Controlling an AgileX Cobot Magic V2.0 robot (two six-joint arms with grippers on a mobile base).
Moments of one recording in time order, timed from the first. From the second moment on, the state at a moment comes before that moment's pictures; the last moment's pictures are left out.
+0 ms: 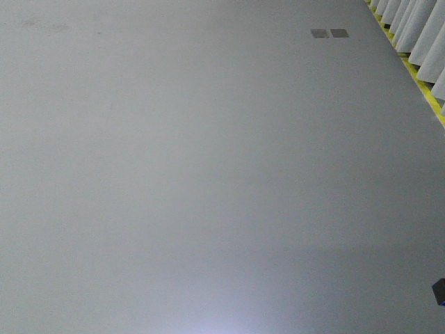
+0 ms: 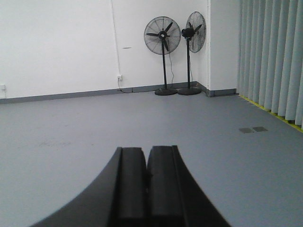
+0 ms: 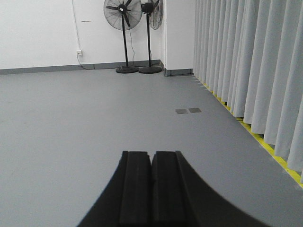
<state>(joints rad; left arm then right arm) -0.03 -0.01 0.03 0.18 0.01 -0.12 -0.08 -0.01 0.03 0.02 0.13 0.05</state>
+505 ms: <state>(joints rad) -0.03 -0.01 0.03 0.18 0.01 -0.12 -0.08 -0.01 0.03 0.02 0.13 0.05</state>
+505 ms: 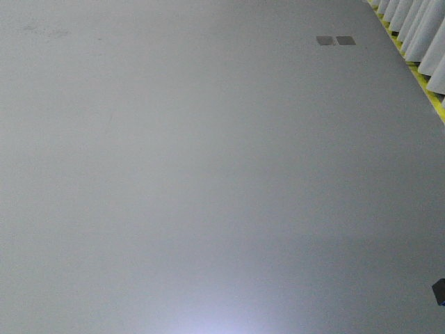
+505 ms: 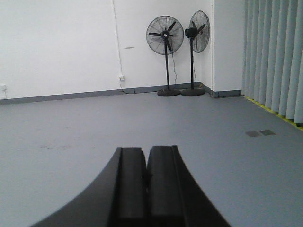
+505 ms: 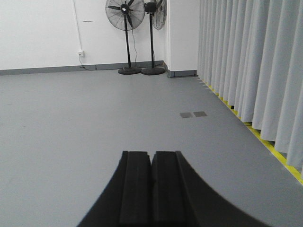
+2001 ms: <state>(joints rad) -0.03 -0.01 0.03 0.18 0.01 -0.12 -0.08 -0.01 0.03 0.02 0.13 0.05</state>
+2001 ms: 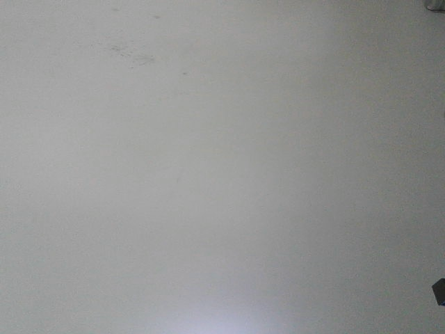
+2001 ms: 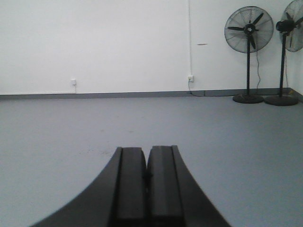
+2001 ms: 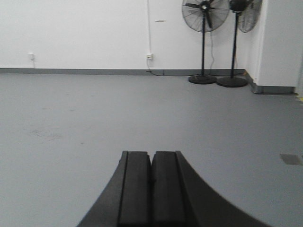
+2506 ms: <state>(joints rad) -0.03 -0.01 0.03 0.18 0.01 -0.12 -0.08 -0.01 0.03 0.02 0.13 0.05</state>
